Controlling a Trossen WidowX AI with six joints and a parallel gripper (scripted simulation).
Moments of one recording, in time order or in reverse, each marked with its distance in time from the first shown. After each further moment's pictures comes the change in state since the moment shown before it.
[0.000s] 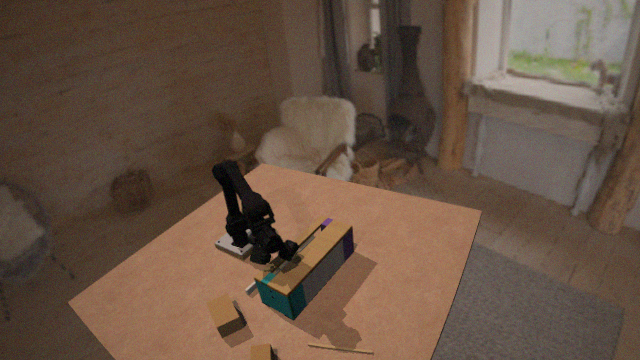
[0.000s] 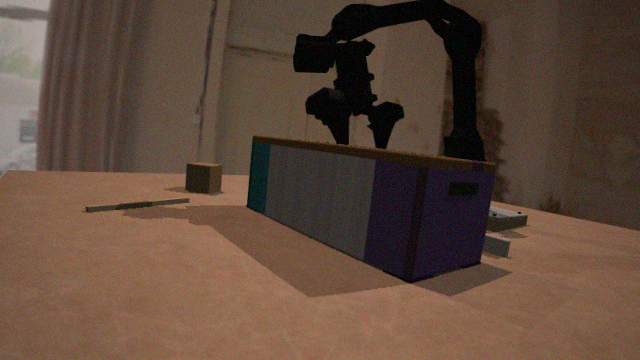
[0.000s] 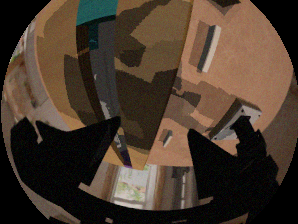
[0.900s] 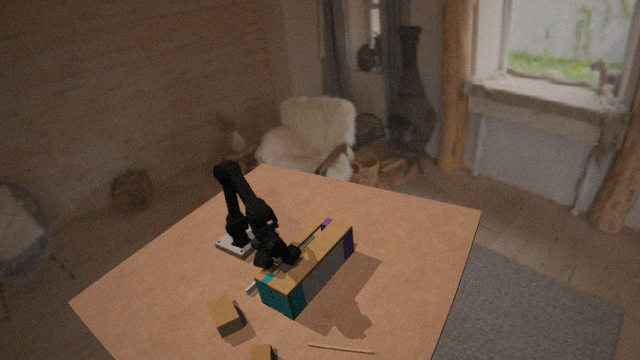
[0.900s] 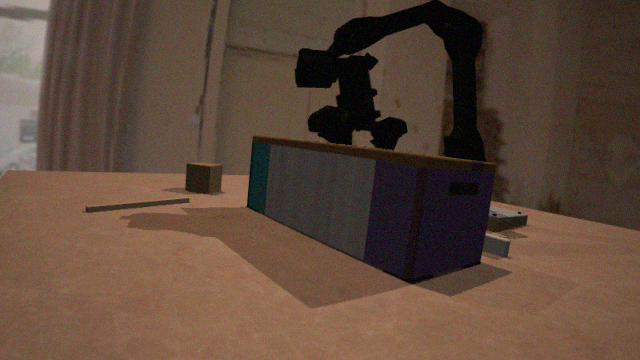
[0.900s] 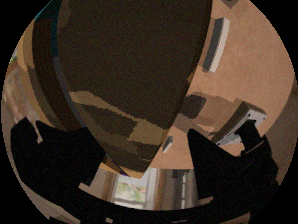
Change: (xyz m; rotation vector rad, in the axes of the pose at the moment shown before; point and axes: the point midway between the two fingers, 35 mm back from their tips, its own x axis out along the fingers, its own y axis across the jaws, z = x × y) arm 0.030 -0.003 0.001 0.005 -0.002 -0.007
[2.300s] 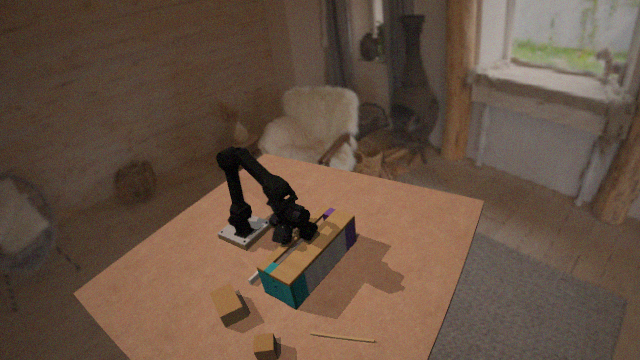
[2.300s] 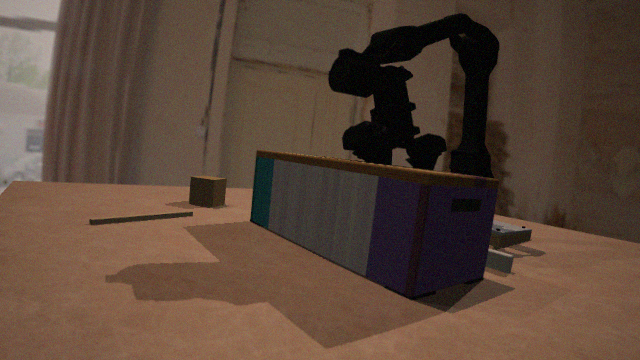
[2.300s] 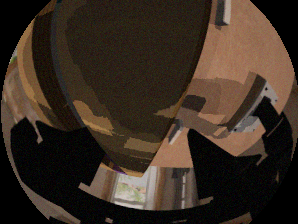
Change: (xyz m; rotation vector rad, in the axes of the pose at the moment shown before) arm 0.027 0.000 -0.077 0.000 0.005 -0.001
